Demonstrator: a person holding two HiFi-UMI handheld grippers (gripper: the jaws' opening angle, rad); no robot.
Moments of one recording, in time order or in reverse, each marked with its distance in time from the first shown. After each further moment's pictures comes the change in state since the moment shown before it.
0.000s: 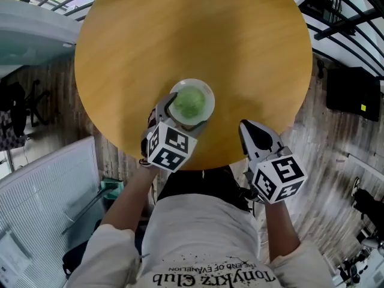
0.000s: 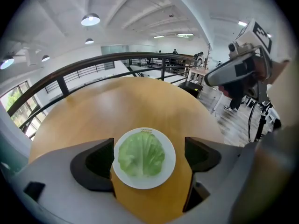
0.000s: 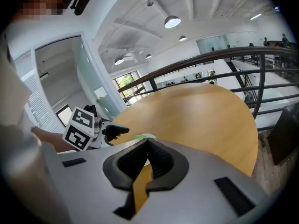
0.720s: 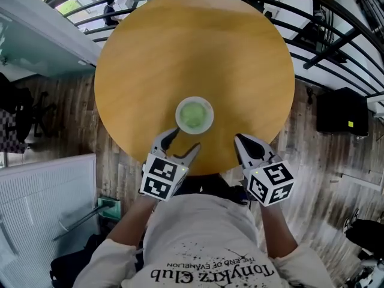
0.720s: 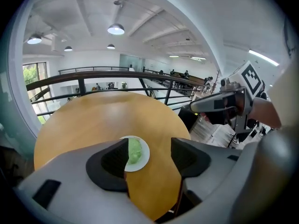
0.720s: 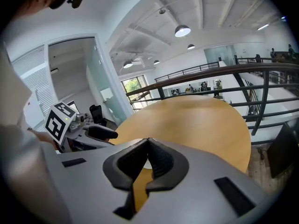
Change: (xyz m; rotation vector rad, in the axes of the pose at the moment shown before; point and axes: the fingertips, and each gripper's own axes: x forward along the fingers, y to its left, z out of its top) left arm -0.139 -0.044 0.015 -0.225 -0.201 0.008; right arm -0.059 0.065 0.020 -0.103 -0.065 0.022
